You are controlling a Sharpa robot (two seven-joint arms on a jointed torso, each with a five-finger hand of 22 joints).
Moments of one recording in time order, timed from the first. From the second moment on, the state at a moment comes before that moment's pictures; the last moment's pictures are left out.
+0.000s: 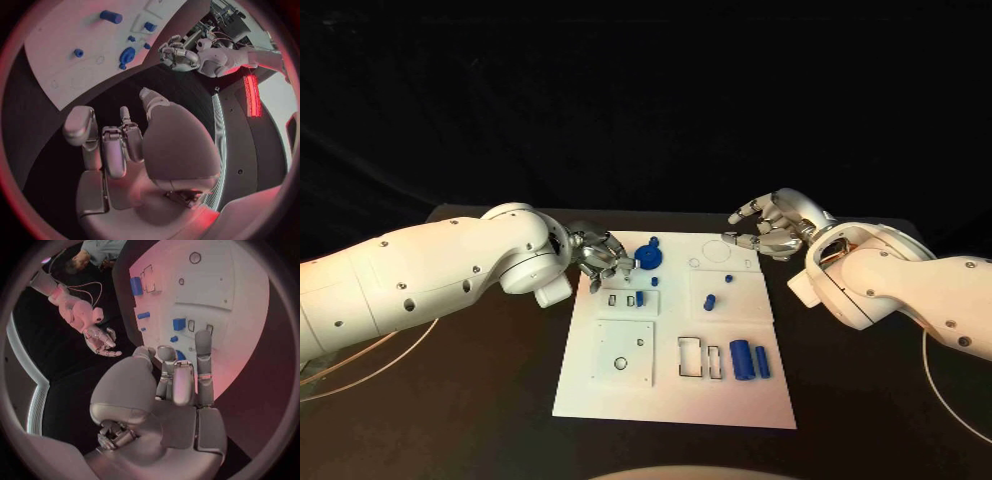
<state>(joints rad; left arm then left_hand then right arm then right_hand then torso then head) 1.31 -0.76 -0.07 1.49 -0.76 0.02 -0.45 1.22 -0.03 0.01 0.30 1.05 0.76 0.03 0.76 0.87 1.27 -0.04 0.92 0.87 1.47 -0.09 1.42 1.25 0.16 1.08 0.03 1.00 0.63 1.31 -0.93 -0.14 1.70 -0.96 -0.58 -0.25 1.35 -0.21 0.24 0.29 0.24 0.85 0.14 0.22 0.38 1.42 0.06 1.42 1.31 1.46 -0.01 1.55 1.31 0.10 1.33 0.10 1.11 1.21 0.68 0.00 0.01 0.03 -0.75</state>
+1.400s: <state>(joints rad) 1.33 -0.68 -0.09 1.44 -0.73 0.17 -0.65 0.89 -0.05 0.18 0.30 0.55 0.67 0.08 0.82 0.82 1.14 0.01 0.98 0.77 1.43 -0.04 1.44 1.22 0.16 1.00 0.07 0.92 0.64 1.31 -0.93 -0.14 1.68 -0.95 -0.56 -0.26 1.35 -0.21 0.25 0.29 0.33 0.85 0.14 0.23 0.38 1.42 0.06 1.42 1.31 1.46 -0.01 1.55 1.31 0.10 1.33 0.10 1.10 1.21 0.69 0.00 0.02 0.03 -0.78</state>
